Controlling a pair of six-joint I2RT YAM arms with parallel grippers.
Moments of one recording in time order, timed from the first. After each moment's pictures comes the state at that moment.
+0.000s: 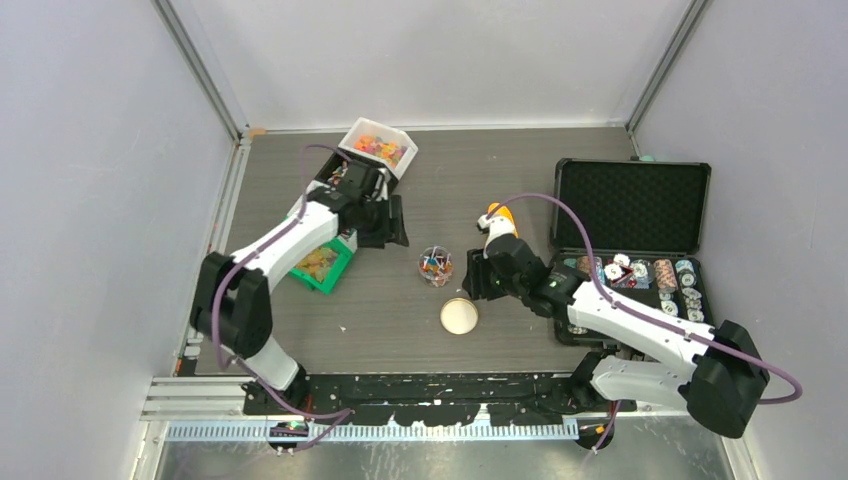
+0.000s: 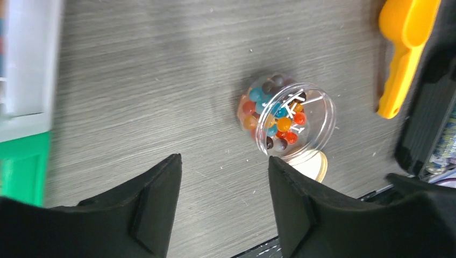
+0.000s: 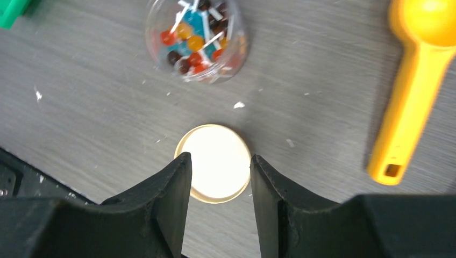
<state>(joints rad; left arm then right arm) -0.50 1.64 1.24 -0.63 0.19 -0.50 0.79 1.11 0.72 -0.35 0.14 0.48</state>
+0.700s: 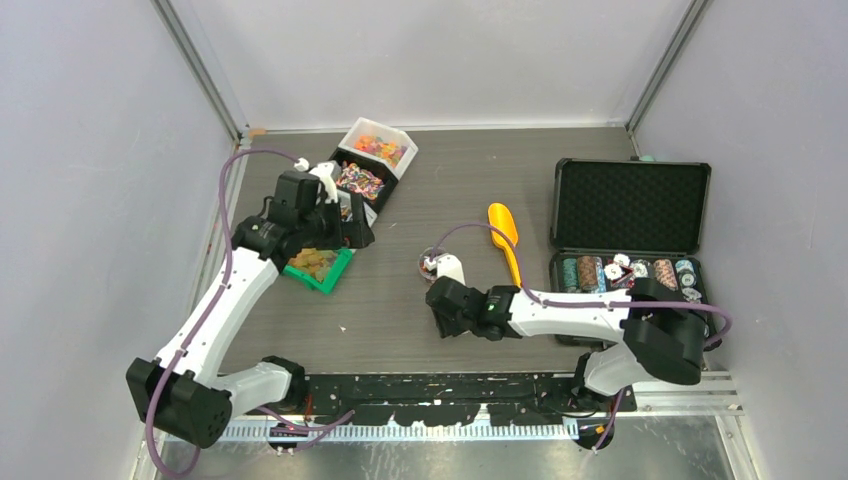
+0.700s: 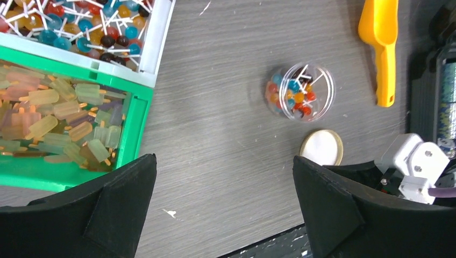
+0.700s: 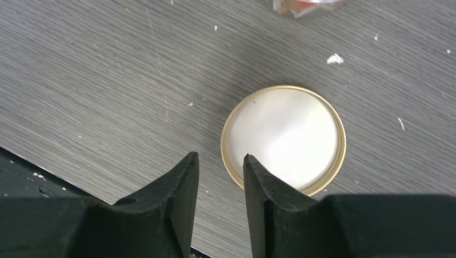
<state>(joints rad) -0.35 1.14 1.12 -0.74 0.13 -0.35 1.15 1.43 0.77 -0.32 0.30 0.63</state>
